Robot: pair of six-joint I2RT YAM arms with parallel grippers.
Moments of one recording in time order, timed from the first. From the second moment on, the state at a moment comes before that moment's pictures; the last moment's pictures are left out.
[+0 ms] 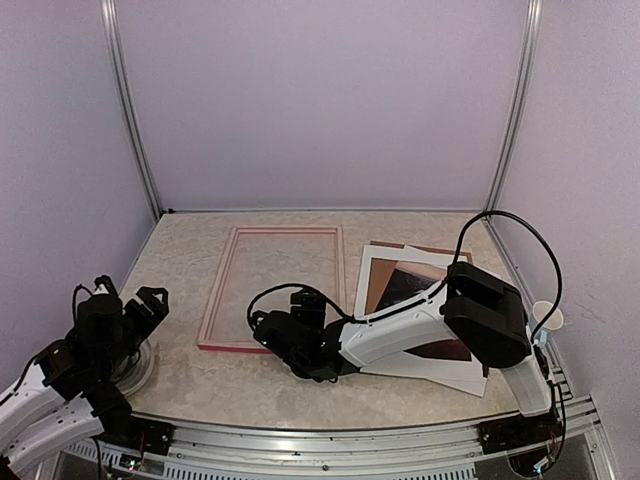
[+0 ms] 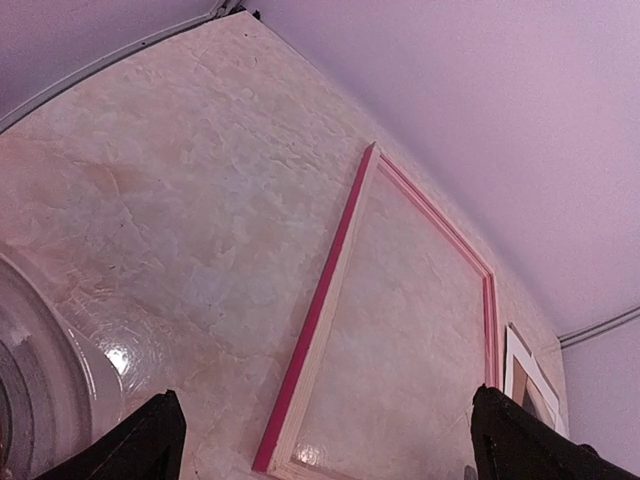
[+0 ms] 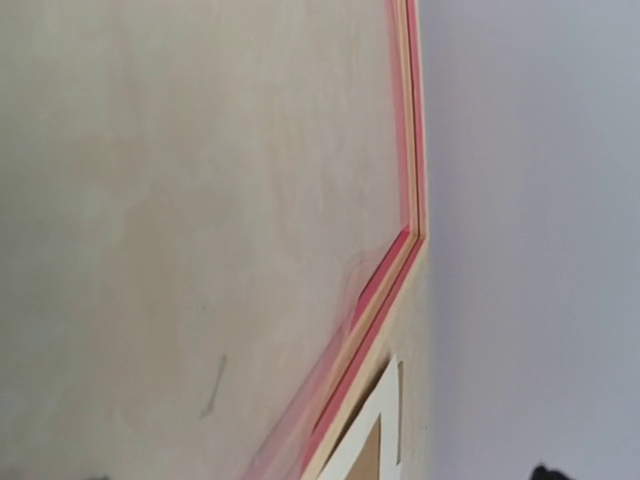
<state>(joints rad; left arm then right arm) -0.62 0.33 0.30 -0.44 -0.56 -1.02 1.27 2.24 1.47 0.00 1.06 -0.70</state>
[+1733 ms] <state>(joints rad) -0.62 0.34 0.29 -0.44 -0.48 -1.03 1.26 2.33 1.53 0.08 1.24 -0.81</state>
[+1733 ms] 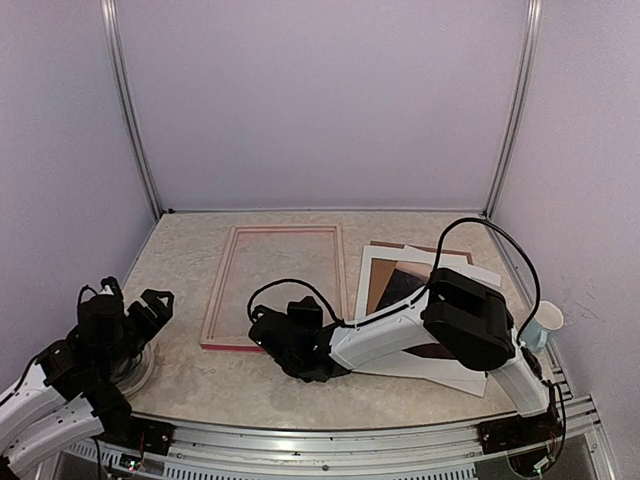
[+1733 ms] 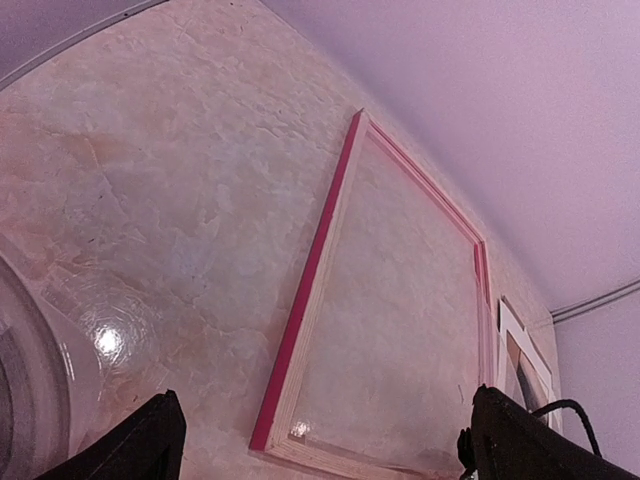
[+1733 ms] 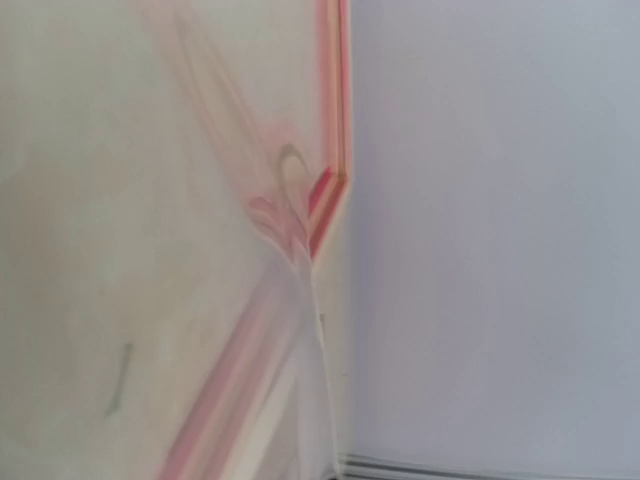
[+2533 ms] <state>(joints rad) -0.61 0.33 0.28 -0.43 -0.43 -1.01 1.27 2.53 1.43 1.56 1.38 -2.09</state>
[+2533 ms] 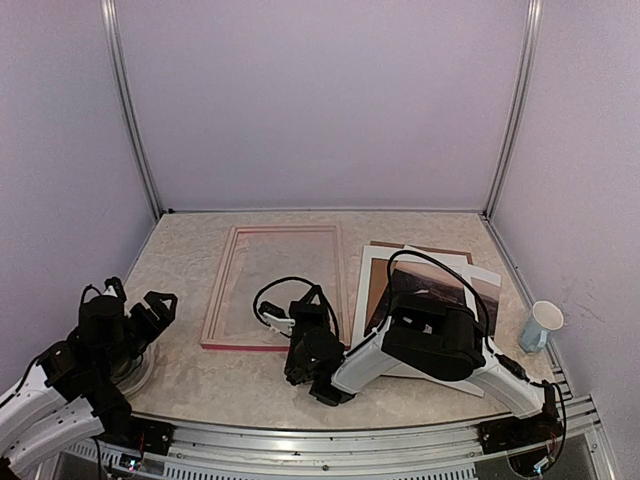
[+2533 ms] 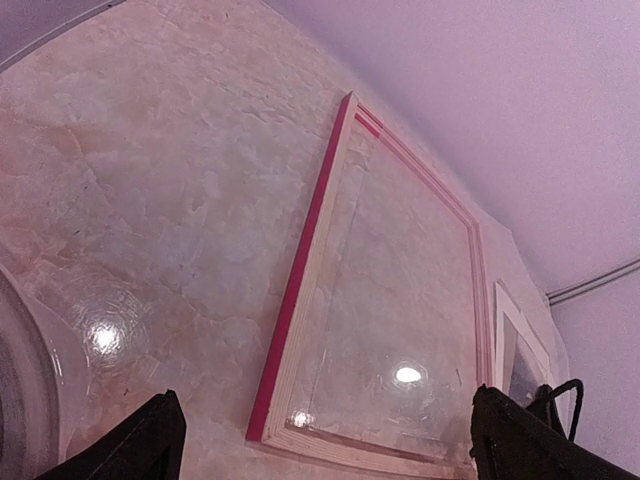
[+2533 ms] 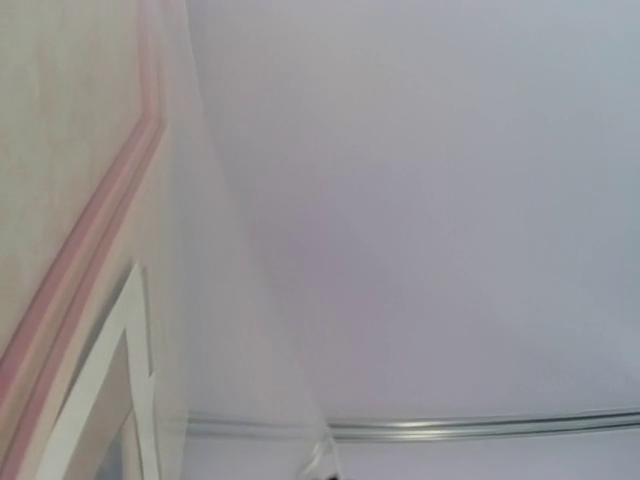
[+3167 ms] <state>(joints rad) -0.61 0.33 0.28 -0.42 -0.42 -1.01 1.24 2.56 1.70 1.56 1.51 -2.09</state>
